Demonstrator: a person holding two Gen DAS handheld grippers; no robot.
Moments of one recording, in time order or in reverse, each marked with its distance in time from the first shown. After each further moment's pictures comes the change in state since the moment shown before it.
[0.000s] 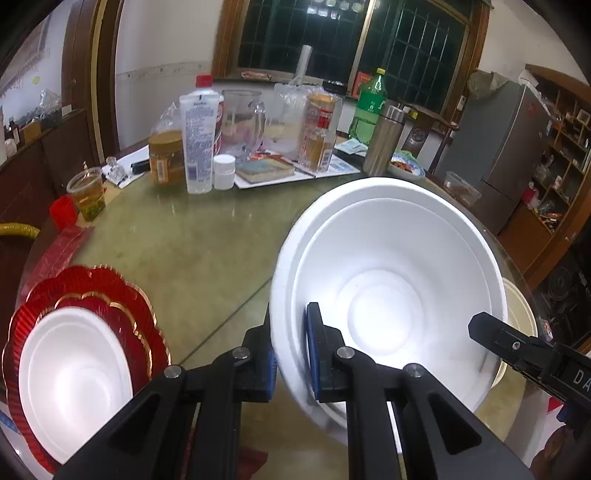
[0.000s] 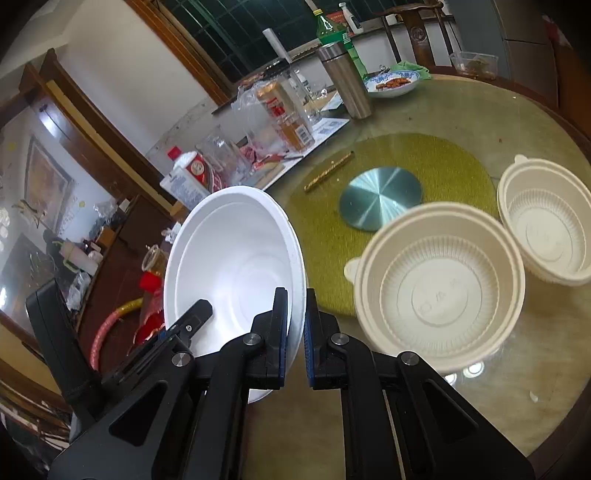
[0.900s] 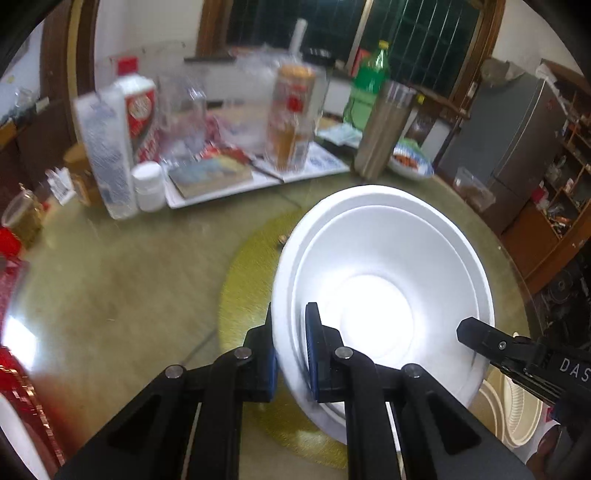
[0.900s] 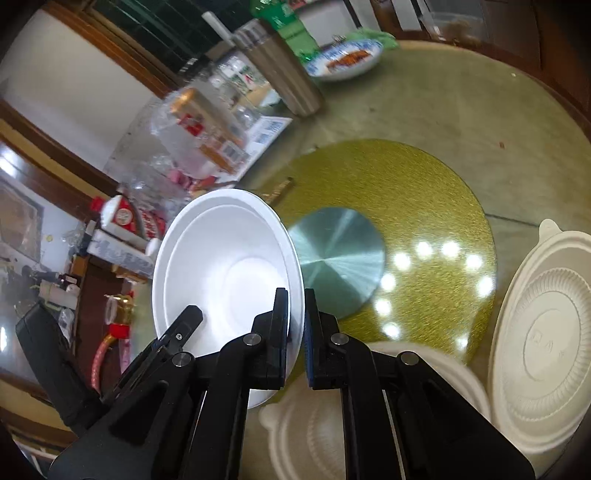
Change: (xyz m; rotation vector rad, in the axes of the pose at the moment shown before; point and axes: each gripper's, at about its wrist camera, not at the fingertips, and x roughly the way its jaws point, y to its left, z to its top) left arm 0.093 -0.055 0.073 -0.019 0.067 -0.001; right arm 0.074 -0.074 0.118 0.136 0.108 -0.063
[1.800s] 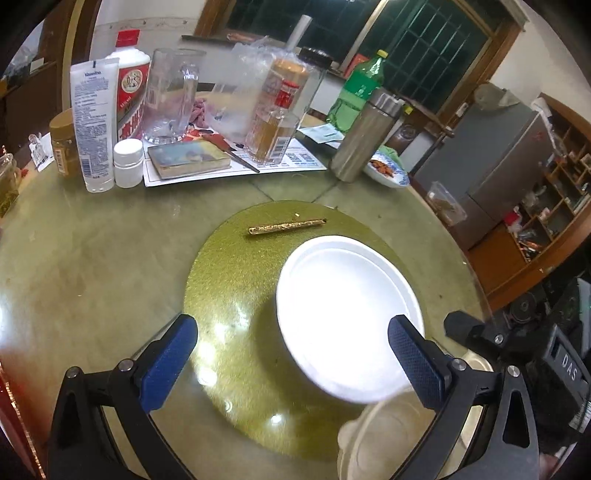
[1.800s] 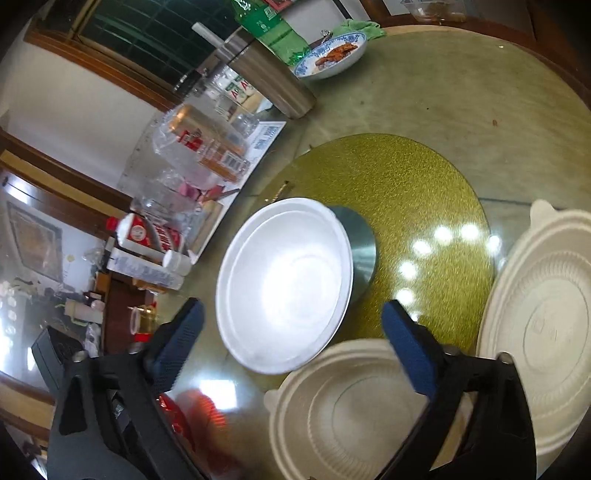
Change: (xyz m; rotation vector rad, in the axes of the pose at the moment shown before) left arm 0.010 -0.005 -0.001 -0.117 0.052 -0.142; right arm -0.003 -0.031 0.009 0.096 0.034 0.070
